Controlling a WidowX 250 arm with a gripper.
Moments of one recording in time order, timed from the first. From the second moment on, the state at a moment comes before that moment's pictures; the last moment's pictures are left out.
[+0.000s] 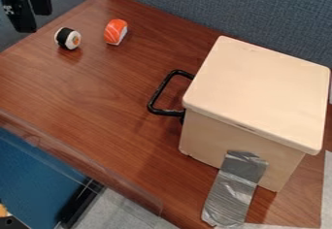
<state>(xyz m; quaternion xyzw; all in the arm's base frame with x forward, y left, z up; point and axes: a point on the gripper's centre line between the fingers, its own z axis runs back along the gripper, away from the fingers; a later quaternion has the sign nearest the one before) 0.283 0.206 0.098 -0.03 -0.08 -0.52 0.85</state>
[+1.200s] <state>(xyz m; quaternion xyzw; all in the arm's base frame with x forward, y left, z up) 0.248 0.068 0.074 0.00 -0.11 -0.24 0.97</state>
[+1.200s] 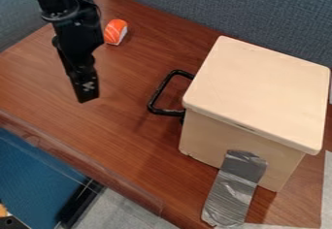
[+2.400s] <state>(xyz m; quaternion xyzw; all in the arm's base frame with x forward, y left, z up) 0.315 0.023 0.062 -0.03 -0.16 -0.13 0.98</state>
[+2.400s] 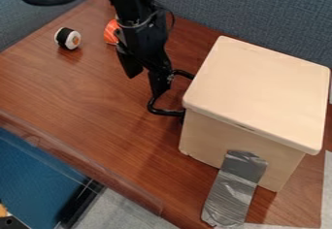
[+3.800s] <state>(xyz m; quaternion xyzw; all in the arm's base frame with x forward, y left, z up) 0.329 0.019 0.027 0.01 -0.18 -0.08 0.98</state>
